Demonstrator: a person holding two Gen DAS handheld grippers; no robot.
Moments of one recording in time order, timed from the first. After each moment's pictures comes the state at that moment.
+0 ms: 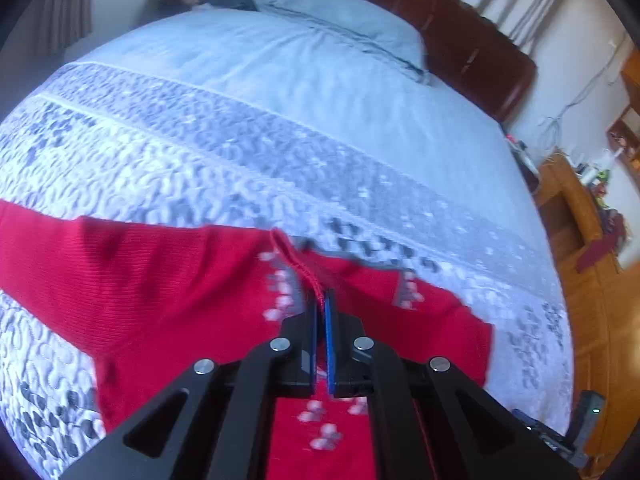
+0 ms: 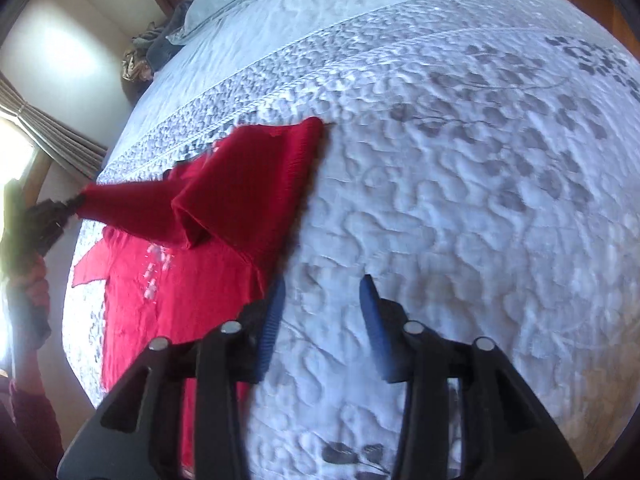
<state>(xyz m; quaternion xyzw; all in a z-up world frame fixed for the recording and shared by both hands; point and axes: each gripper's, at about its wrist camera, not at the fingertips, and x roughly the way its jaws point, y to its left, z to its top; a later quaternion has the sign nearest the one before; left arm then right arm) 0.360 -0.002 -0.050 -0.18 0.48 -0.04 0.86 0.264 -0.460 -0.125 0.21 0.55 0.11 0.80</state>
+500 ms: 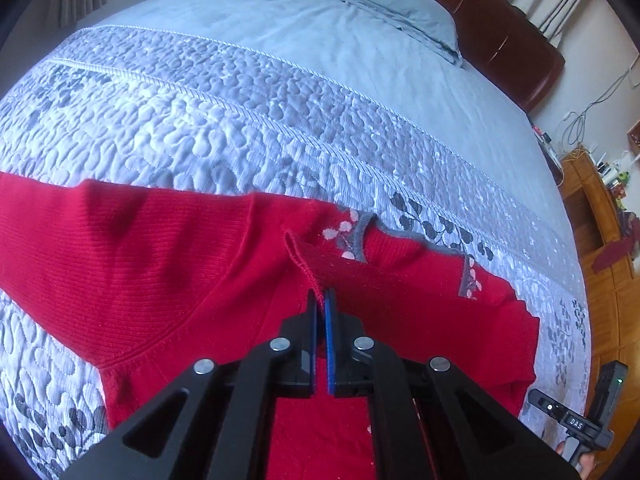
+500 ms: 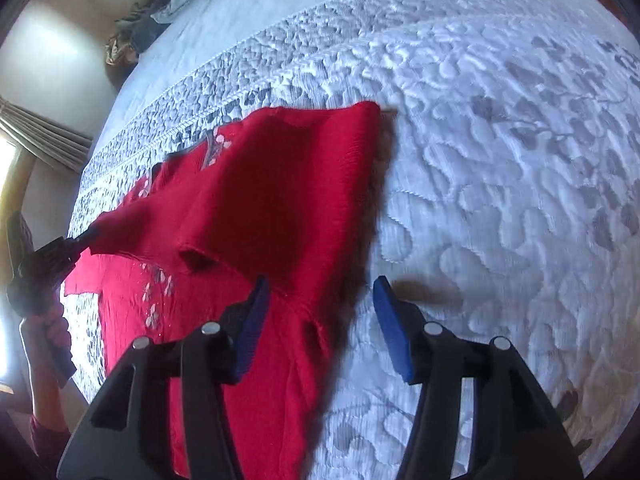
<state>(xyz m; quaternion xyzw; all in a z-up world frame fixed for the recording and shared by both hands) 0.371 0.029 -0.109 -0.18 0.52 -0.03 0.84 0.318 -0.404 -0.149 0.19 0.60 0.09 0.77</state>
